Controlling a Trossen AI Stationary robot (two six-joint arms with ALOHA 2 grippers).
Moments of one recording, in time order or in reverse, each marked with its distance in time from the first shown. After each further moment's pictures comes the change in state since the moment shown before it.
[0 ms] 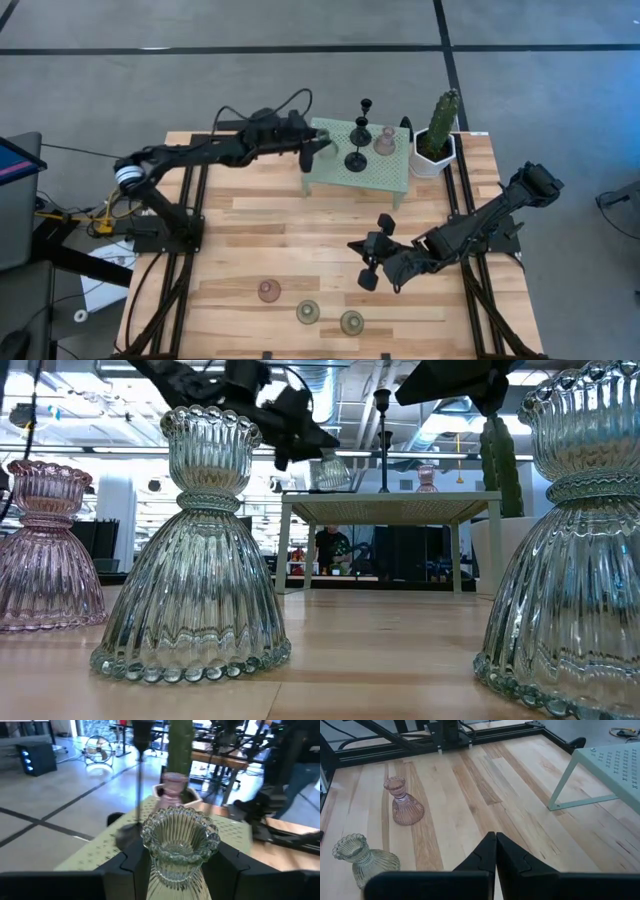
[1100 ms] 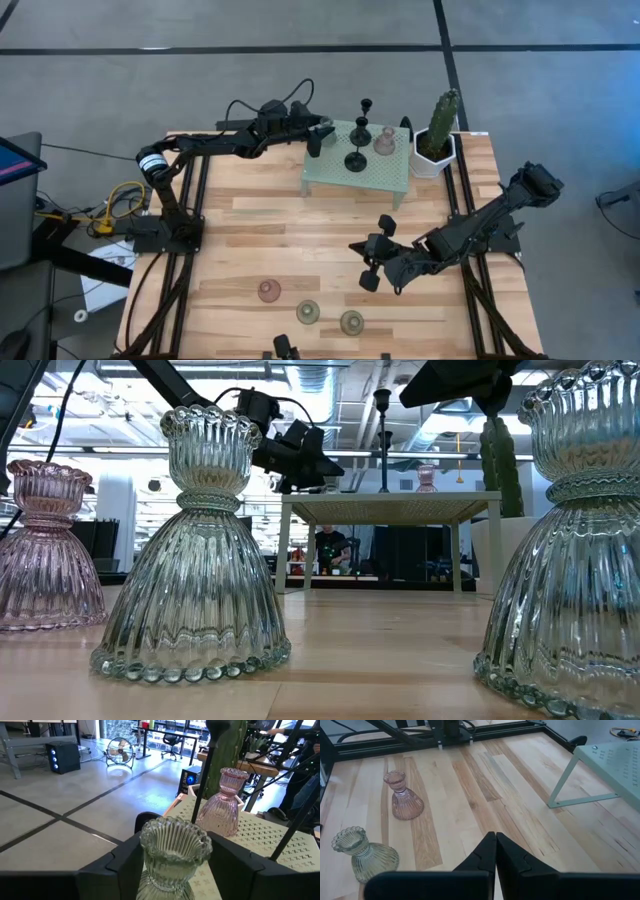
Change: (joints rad) left arm 0.095 0.182 0.064 0.131 -0.009 -0.019; right arm 0.007 0.000 0.000 -0.022 0.001 0.000
